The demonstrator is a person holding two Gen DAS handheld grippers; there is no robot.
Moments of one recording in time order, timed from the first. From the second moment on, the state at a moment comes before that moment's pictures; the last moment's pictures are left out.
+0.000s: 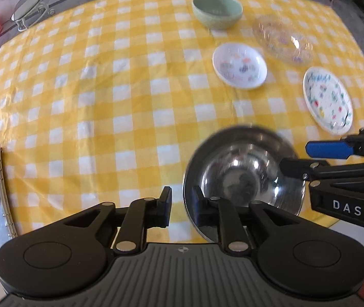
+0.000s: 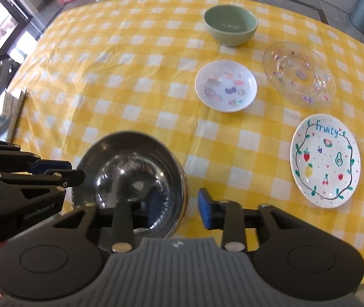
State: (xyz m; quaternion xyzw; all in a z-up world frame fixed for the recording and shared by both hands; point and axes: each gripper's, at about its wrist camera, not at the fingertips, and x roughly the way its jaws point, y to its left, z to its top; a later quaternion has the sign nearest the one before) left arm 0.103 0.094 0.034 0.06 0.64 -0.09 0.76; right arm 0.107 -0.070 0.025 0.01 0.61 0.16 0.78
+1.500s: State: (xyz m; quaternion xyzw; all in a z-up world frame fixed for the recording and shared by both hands) left arm 0.341 0.055 -0.018 -0.07 0.57 -0.11 0.81; right arm 0.362 -0.115 -0.019 0.09 0.60 0.05 0.79
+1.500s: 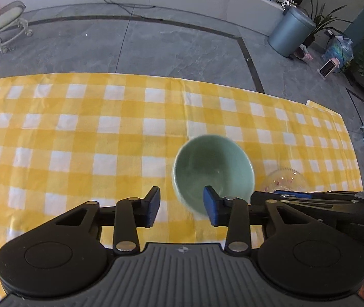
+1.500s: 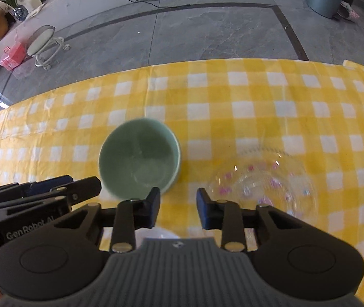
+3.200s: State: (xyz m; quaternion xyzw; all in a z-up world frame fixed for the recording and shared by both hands) left arm 0.278 0.060 0.004 -0.04 0.67 -0.08 0.74; right arm 0.297 -0.087 -0.006 0.10 0.67 0.07 0.73
